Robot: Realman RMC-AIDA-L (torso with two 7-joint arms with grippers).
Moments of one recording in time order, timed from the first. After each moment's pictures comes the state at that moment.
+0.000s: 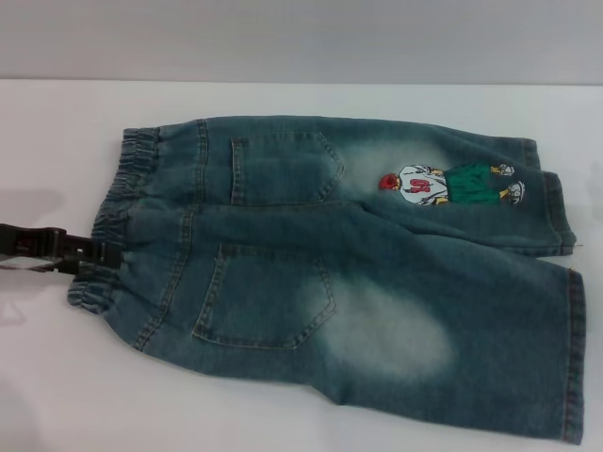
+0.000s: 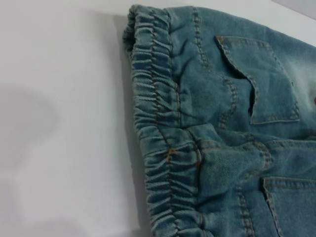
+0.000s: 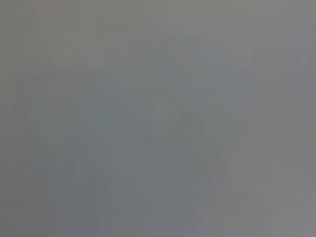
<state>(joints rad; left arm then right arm) -0.60 -1.89 0.69 0.71 2.45 1.51 -2.37 0.47 2.08 -0.55 0.02 -0.78 -1.19 0.40</state>
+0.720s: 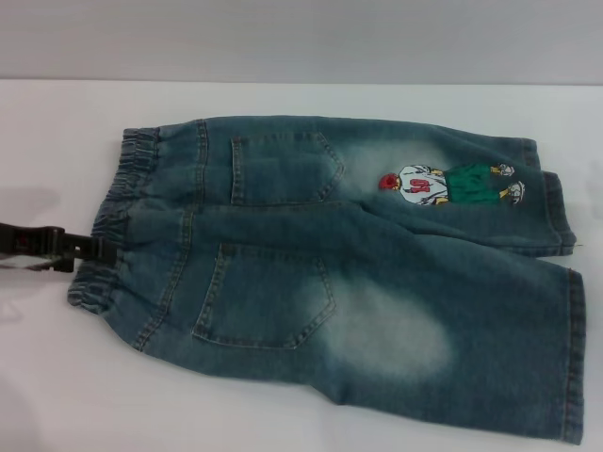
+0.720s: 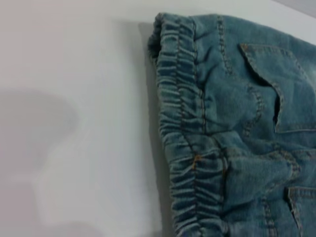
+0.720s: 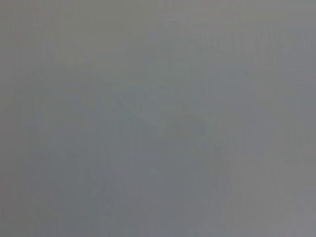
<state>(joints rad) -0.60 -1.90 0.69 0.70 2.46 1.45 -2.38 0.47 2.08 -0.55 0.02 -0.78 -1.20 0.41</state>
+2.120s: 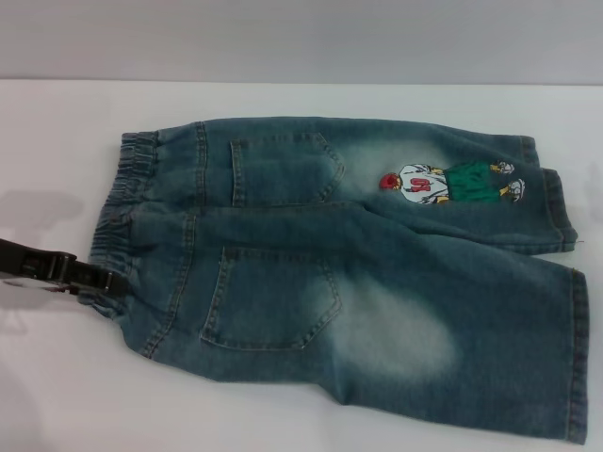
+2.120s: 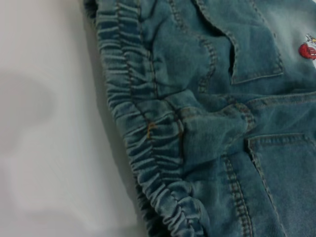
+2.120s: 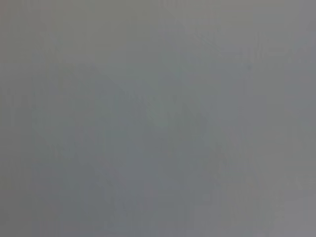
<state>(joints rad) -0.62 -1.89 0.74 0.71 2.47 1.58 -2.33 0.47 2.08 -0.57 0.02 -0.78 -1.19 0.41</state>
